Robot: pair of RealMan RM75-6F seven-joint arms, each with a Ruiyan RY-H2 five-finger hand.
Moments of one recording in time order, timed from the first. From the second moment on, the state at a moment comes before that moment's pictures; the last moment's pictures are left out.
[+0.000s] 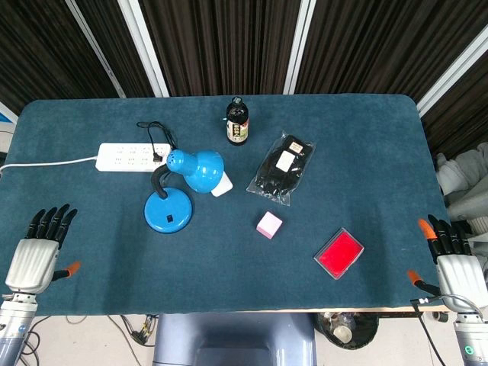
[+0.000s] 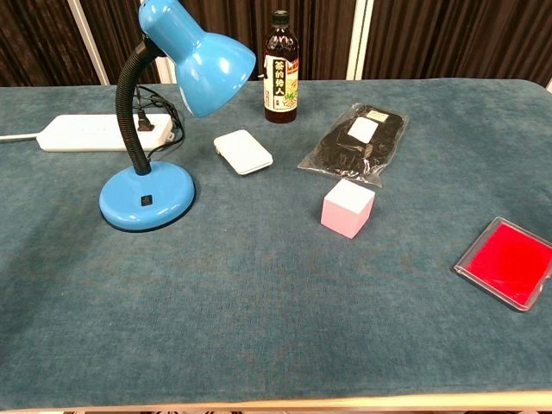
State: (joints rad) left arm -0.15 -1.20 -0.02 -1.64 1.52 1.44 0.24; right arm 0.06 -1.13 0.06 -1.59 -1.55 1.53 -0.03
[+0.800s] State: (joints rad) left arm -0.15 -1.19 -0.01 -1.66 1.52 1.41 0.25; right arm 0.05 -1.13 0.06 -1.59 -1.55 1.54 -0.03
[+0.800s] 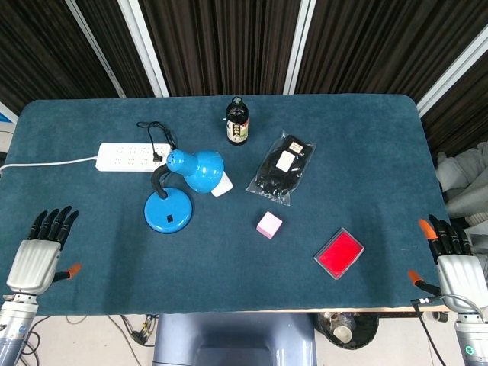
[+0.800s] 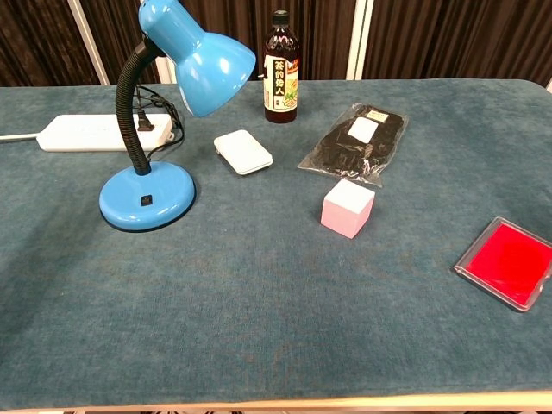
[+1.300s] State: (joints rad) left arm -0.26 -1.21 -0.04 -1.74 1.39 1.22 0.48; right arm 0.06 -1.13 0.06 -1.59 -1.55 1.53 -0.02
